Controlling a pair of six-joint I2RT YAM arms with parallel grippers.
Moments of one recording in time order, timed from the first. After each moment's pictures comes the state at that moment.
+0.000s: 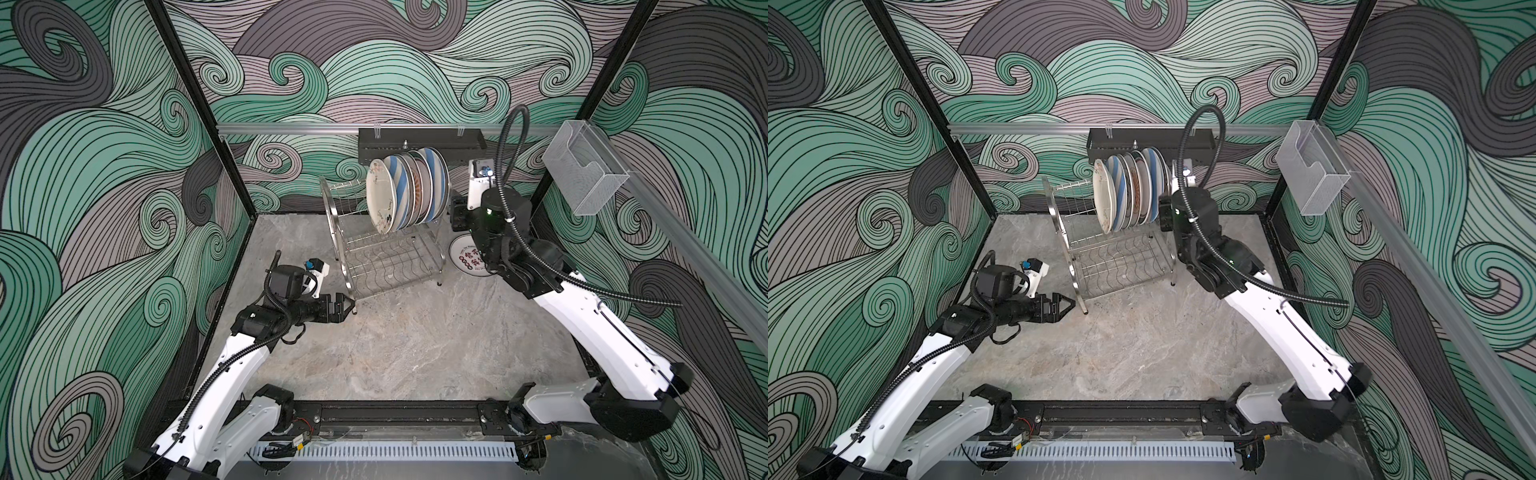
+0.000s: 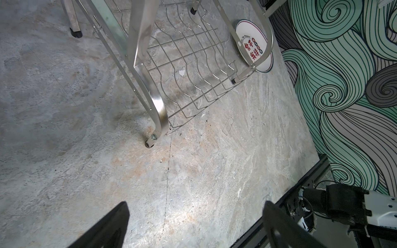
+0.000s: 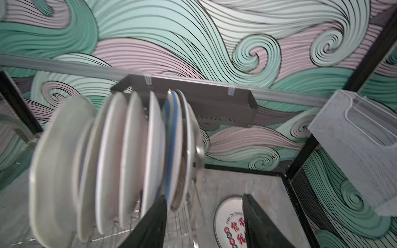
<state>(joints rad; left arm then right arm) -0.29 0.89 0.83 -0.72 0.40 -0.31 0.68 1.28 1.58 -0.51 0.65 0.02</state>
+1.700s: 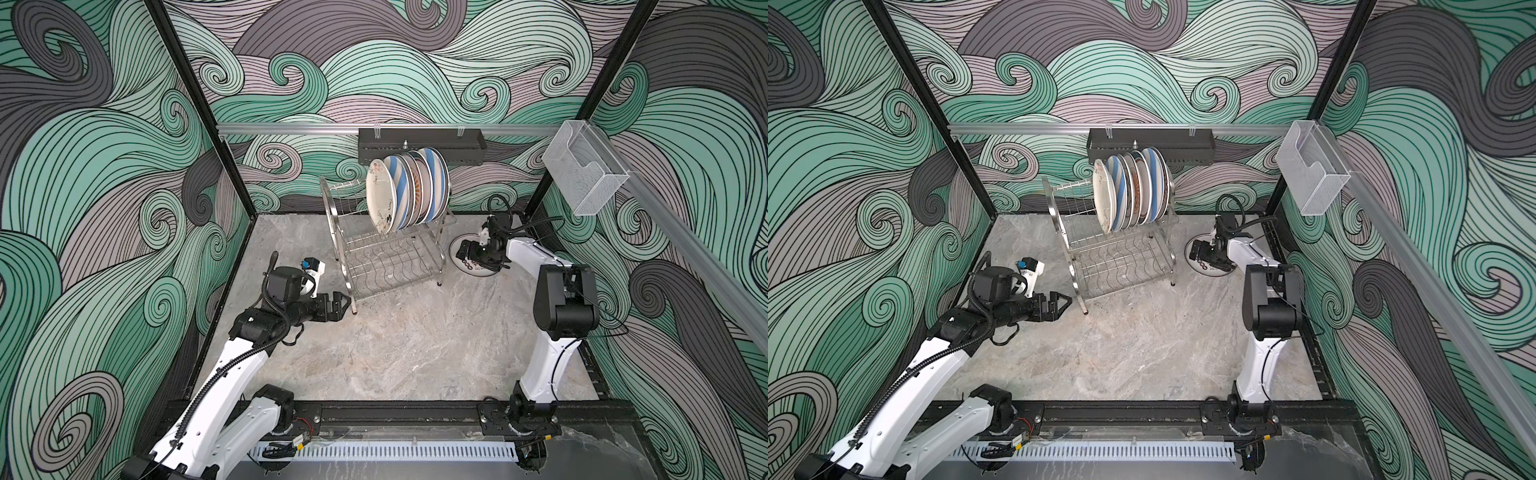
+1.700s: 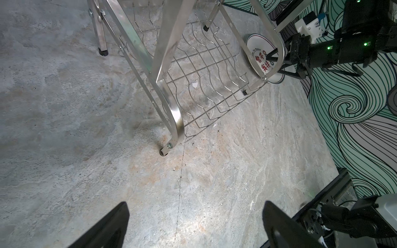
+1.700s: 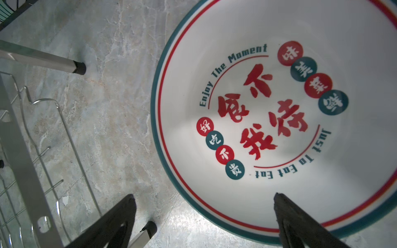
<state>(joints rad) -0.29 0.86 0.81 -0.70 0.31 -0.29 0.02 1.98 1.43 -0.56 -0.22 0.28</state>
